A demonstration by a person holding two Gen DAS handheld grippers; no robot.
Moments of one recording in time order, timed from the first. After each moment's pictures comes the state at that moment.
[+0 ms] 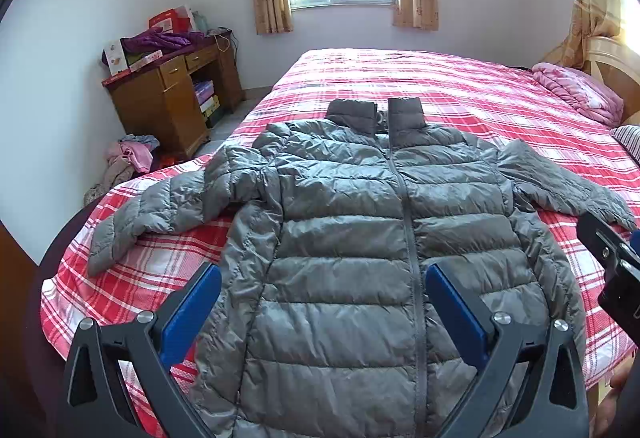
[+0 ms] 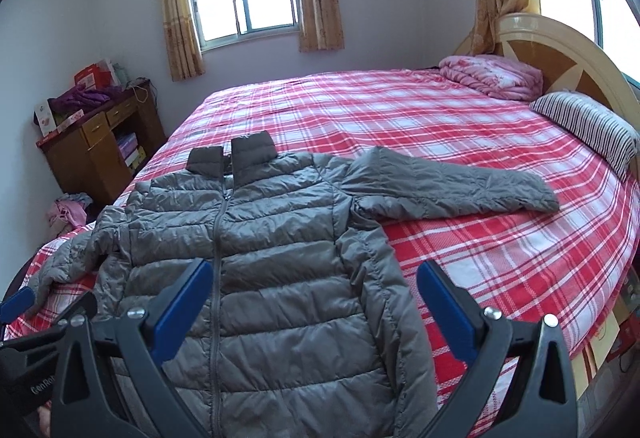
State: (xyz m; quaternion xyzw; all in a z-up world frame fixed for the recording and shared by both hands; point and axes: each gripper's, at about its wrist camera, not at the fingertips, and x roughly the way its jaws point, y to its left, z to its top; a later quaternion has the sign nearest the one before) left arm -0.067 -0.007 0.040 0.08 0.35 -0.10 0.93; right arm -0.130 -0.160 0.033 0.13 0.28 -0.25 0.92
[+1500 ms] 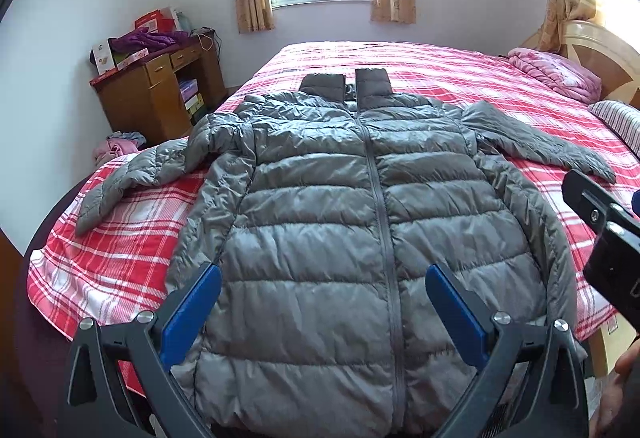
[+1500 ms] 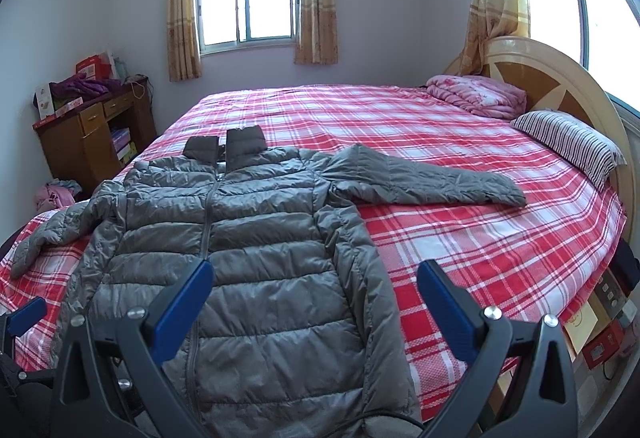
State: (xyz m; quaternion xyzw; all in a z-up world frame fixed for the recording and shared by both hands) left arm -0.149 -0.009 -0.005 0.09 0.35 -0.13 0.92; right arm -0.192 -0.127 0.013 0.08 0.26 -0.27 0.92
